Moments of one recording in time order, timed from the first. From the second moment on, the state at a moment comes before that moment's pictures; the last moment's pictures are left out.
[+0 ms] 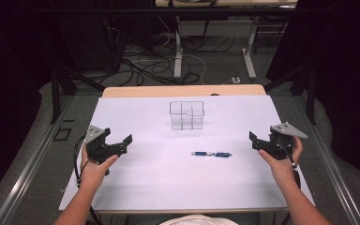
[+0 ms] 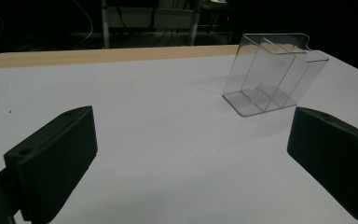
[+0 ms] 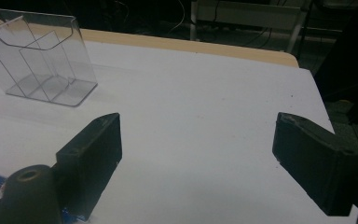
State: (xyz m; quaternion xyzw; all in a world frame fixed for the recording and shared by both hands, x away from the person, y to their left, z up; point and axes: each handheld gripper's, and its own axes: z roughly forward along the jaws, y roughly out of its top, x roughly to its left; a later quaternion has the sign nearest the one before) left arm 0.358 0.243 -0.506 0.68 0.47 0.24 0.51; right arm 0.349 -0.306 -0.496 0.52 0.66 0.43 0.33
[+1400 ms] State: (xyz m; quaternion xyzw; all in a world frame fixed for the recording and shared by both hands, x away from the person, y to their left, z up) left arm 0.355 0.240 -0.505 0.69 0.47 0.24 0.50; right arm 0.419 -0.229 -0.453 0.47 0.72 0.43 0.30
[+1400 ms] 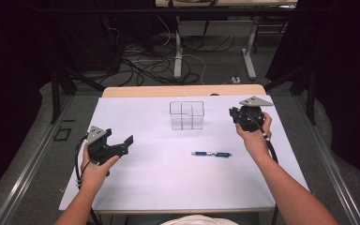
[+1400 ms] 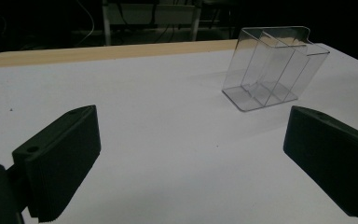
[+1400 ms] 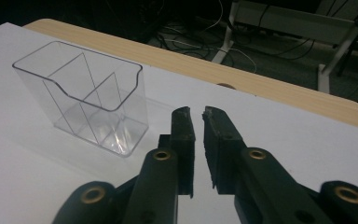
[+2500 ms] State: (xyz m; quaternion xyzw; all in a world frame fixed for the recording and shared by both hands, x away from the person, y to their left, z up) left arm 0.356 0.245 -0.508 0.68 0.48 0.24 0.49; right arm 0.500 -0.158 -0.468 0.52 0.73 0.38 0.24
